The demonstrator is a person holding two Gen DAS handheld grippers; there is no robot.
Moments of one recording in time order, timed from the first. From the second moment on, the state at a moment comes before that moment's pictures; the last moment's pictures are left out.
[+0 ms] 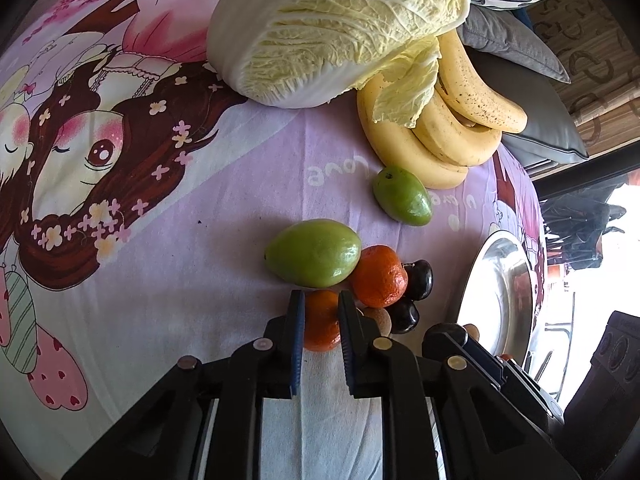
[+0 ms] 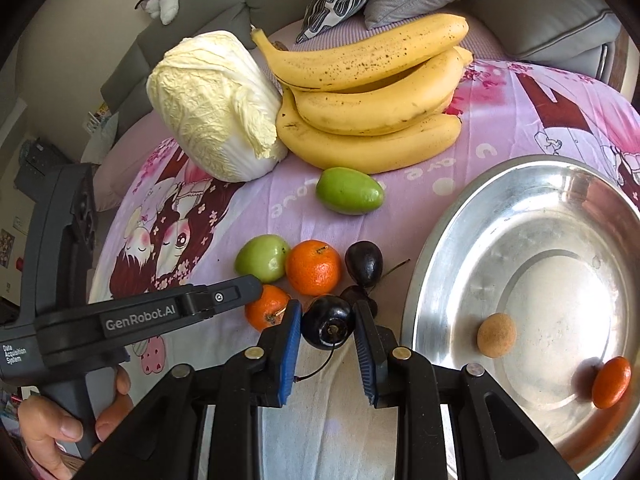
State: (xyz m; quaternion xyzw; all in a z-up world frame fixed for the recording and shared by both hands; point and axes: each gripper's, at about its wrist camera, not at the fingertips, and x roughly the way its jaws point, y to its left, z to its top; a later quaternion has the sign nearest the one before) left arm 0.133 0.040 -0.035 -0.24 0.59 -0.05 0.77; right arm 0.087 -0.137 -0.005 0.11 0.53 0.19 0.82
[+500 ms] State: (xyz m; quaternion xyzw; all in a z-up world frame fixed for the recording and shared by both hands) left arm 0.130 0.006 -0.047 -0.20 0.61 -0.05 0.76; right arm 0.084 -0.150 -0.004 0.13 0.53 0.19 0.82
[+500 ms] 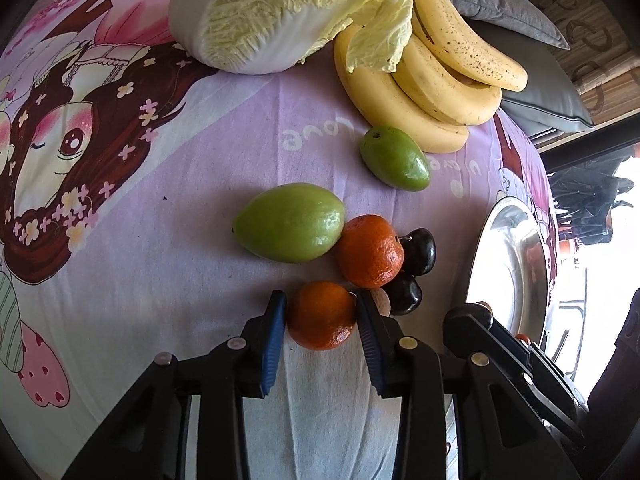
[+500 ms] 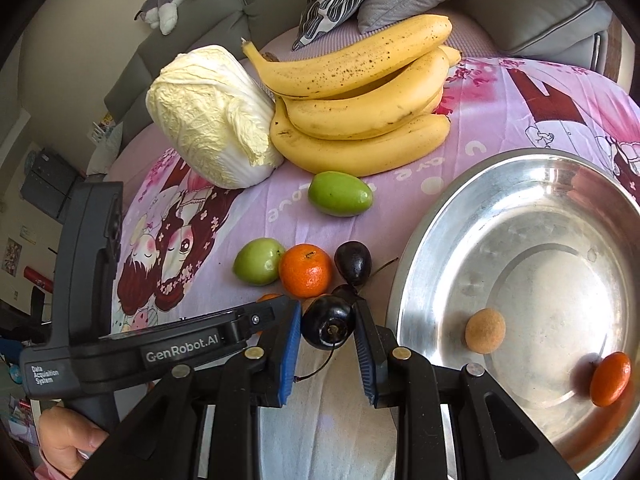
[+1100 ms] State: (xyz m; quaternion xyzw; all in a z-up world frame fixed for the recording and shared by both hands) left arm 0.108 -0.002 -0.008 -0.20 0.58 -0.03 0.79; right arm 0.084 -0.154 -0.005 0.12 0.54 0.19 0.81
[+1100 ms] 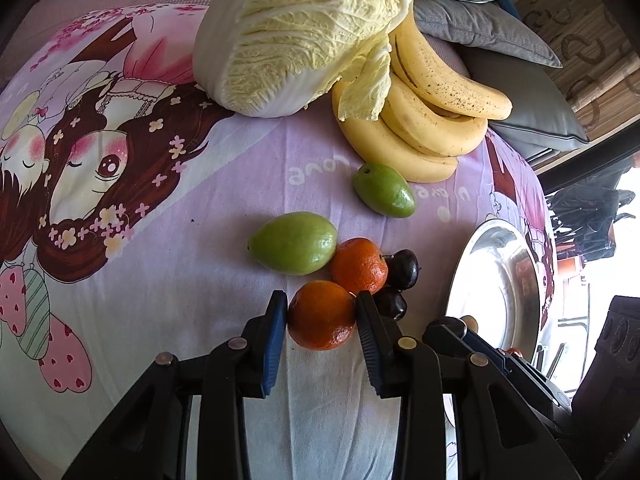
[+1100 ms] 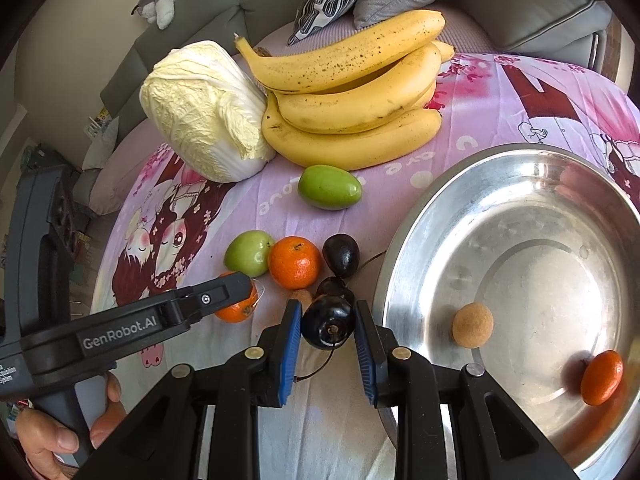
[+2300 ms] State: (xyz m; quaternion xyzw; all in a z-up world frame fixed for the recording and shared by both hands) left arm 0.120 -0.128 0.003 -0.10 0.56 -0.13 0.81; right arm 0.093 -0.305 -0.021 0.20 0.54 -0.01 0.82
